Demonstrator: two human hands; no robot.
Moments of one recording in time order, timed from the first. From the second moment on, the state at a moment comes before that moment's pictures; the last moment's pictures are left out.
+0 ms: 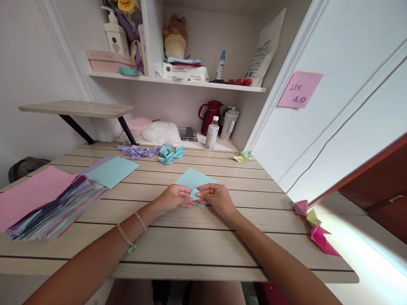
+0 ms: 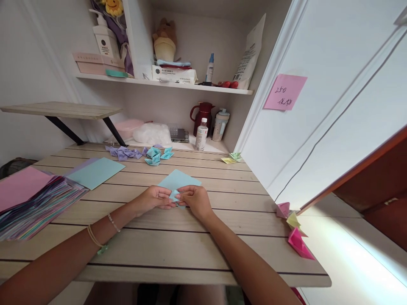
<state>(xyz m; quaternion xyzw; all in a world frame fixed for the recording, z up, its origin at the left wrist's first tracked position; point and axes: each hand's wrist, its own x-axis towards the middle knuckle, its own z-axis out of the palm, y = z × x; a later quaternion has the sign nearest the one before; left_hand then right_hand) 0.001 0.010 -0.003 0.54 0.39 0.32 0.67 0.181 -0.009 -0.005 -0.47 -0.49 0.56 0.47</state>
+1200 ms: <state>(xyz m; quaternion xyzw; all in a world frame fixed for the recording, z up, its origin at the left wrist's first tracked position) 0.012 0.003 0.001 0.46 0.30 0.41 0.73 0.178 -0.022 0.001 -0.39 -0.78 0.24 0.43</state>
